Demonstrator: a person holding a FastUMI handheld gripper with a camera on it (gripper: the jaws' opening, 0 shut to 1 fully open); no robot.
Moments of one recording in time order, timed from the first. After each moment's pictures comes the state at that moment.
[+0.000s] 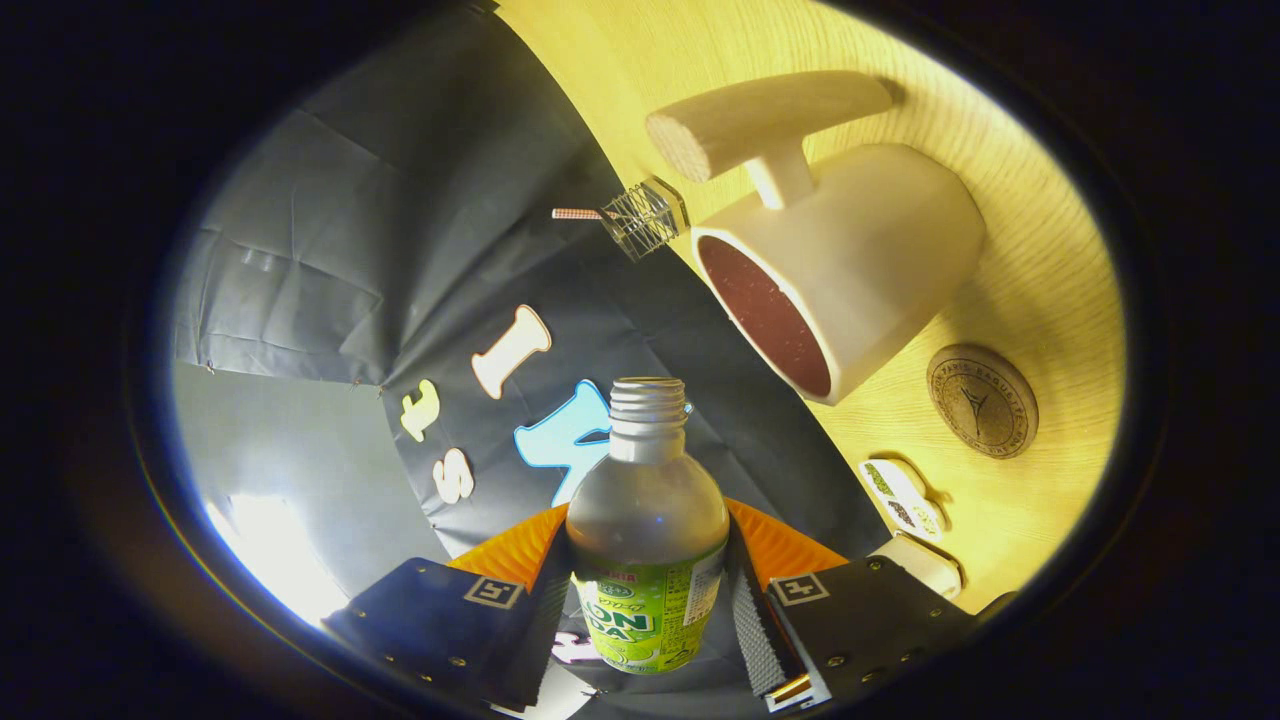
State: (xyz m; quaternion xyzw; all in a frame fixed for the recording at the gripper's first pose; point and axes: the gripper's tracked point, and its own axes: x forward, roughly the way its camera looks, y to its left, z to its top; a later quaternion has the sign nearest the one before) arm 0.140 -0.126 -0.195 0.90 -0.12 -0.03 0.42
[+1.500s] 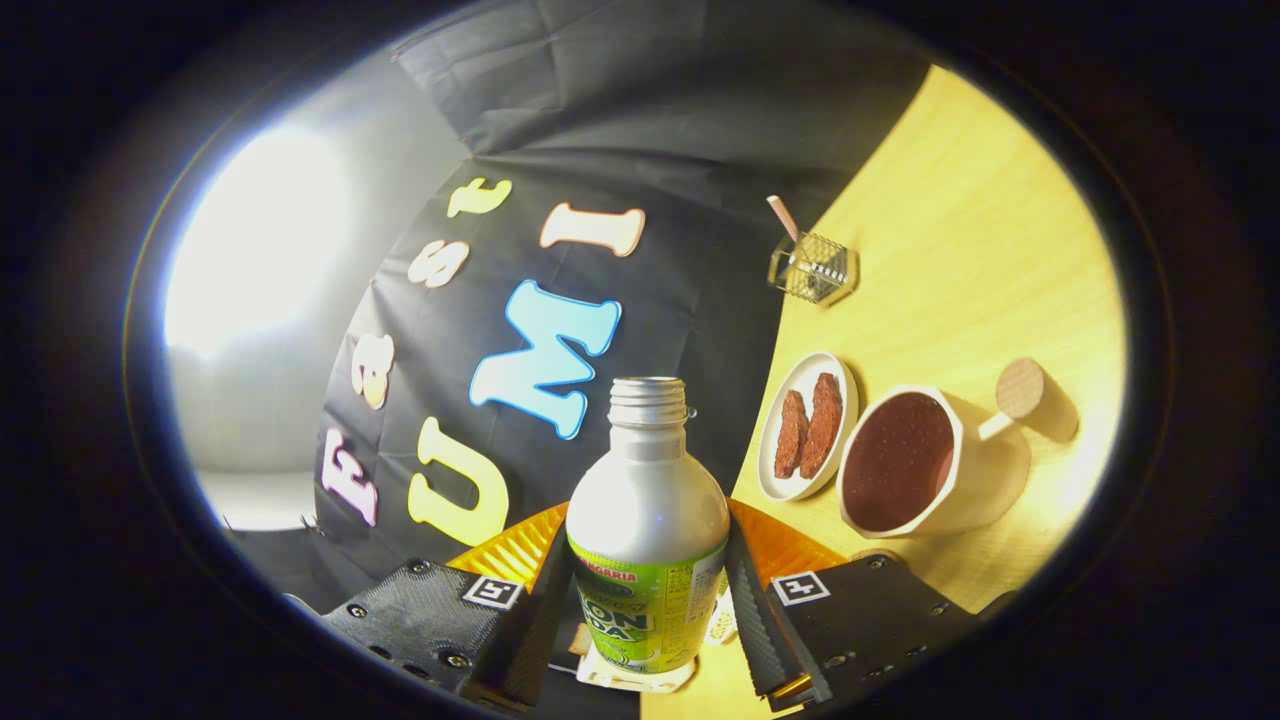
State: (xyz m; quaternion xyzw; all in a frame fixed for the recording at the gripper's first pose) arm 0.140 -0.116 -0.184 0.59 -0.03 -0.04 0.80
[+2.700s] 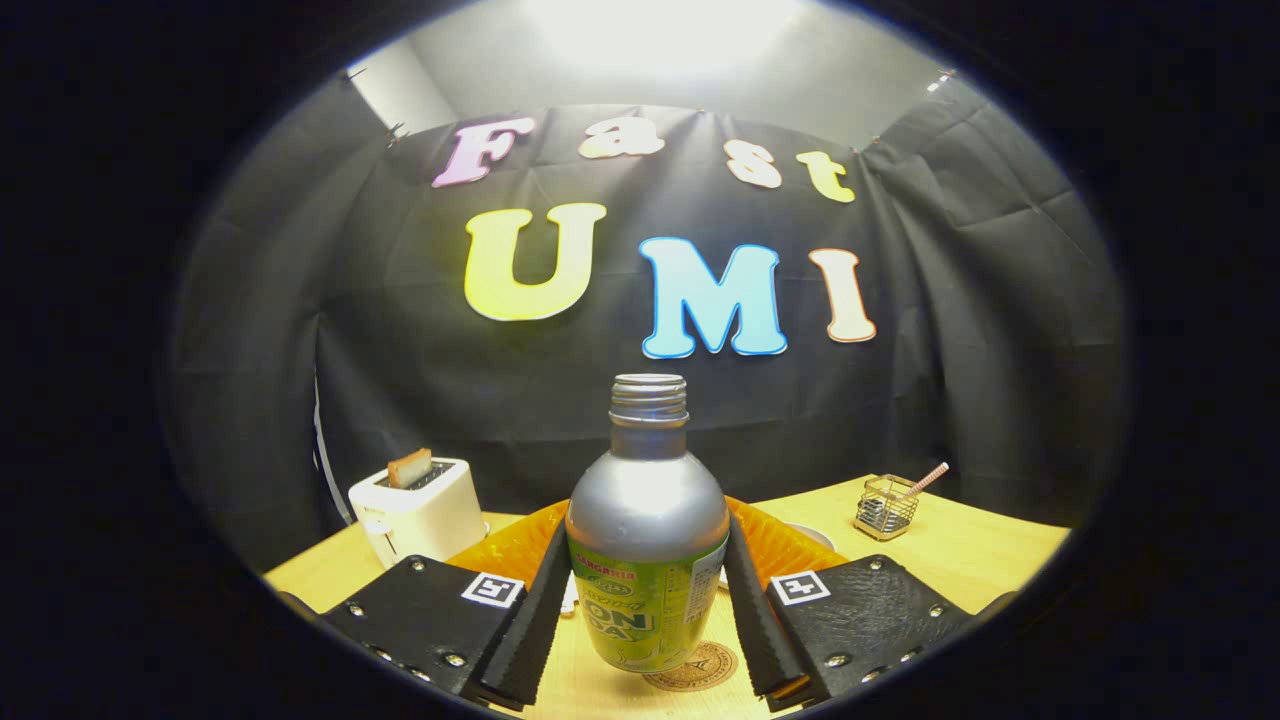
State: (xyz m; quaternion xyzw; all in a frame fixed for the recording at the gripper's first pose) arm 0.148 -0.027 -0.147 0.03 0.04 -0.02 1.00
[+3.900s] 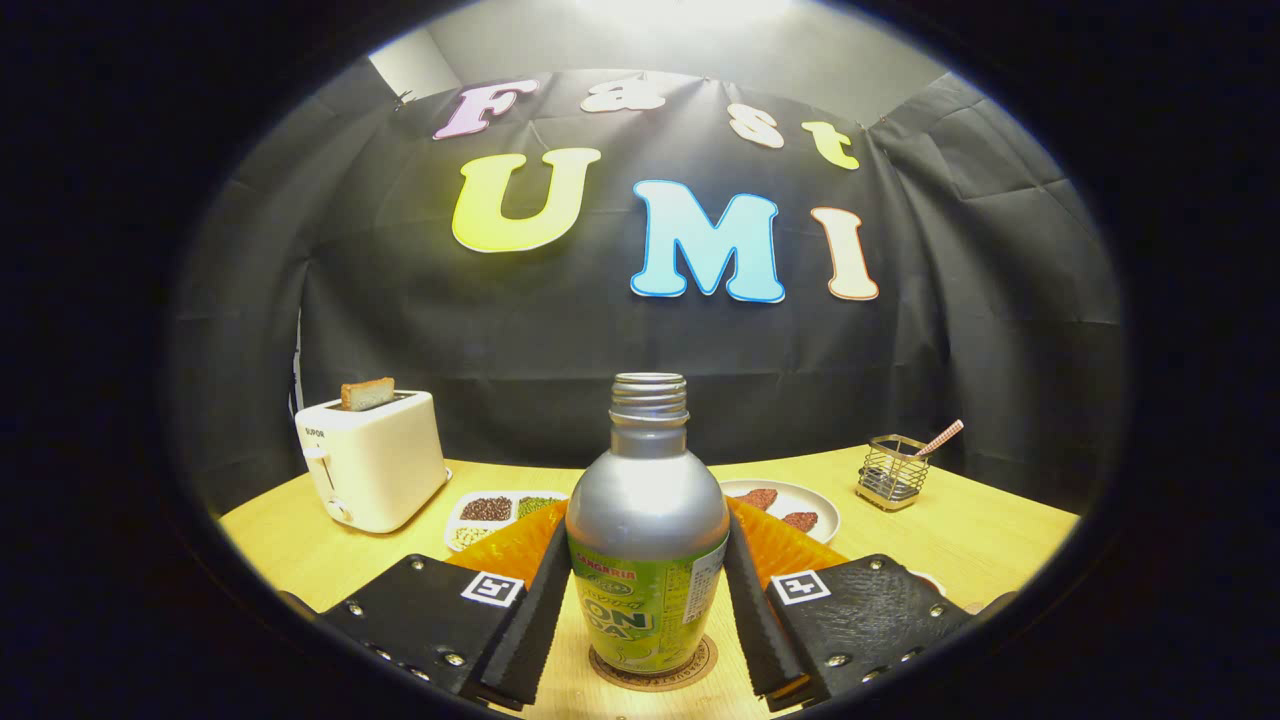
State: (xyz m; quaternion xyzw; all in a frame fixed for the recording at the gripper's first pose) arm 0.169 -0.050 -0.225 0.03 0.08 -0.02 1.00
